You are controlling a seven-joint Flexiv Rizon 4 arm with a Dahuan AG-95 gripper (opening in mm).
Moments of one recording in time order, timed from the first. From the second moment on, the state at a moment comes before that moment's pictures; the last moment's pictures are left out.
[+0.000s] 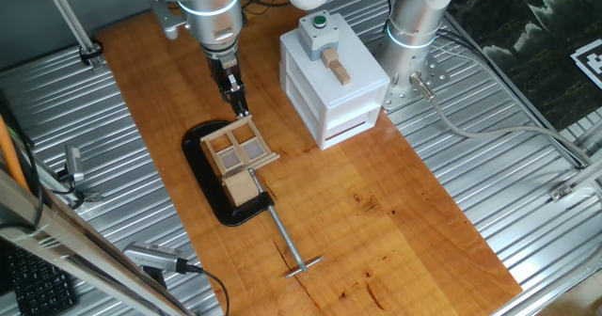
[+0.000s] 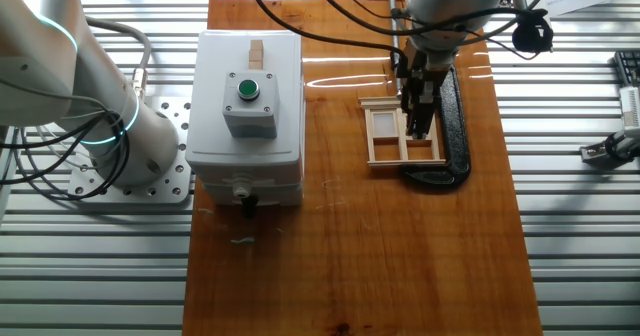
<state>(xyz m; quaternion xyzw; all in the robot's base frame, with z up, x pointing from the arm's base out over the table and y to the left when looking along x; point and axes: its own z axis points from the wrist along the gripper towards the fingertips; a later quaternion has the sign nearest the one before) 0.500 0.000 0.170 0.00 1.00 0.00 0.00</state>
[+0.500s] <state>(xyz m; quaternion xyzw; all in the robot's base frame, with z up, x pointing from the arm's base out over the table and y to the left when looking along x) 0.500 0.000 0.170 -0.03 1.00 -0.01 0.01</state>
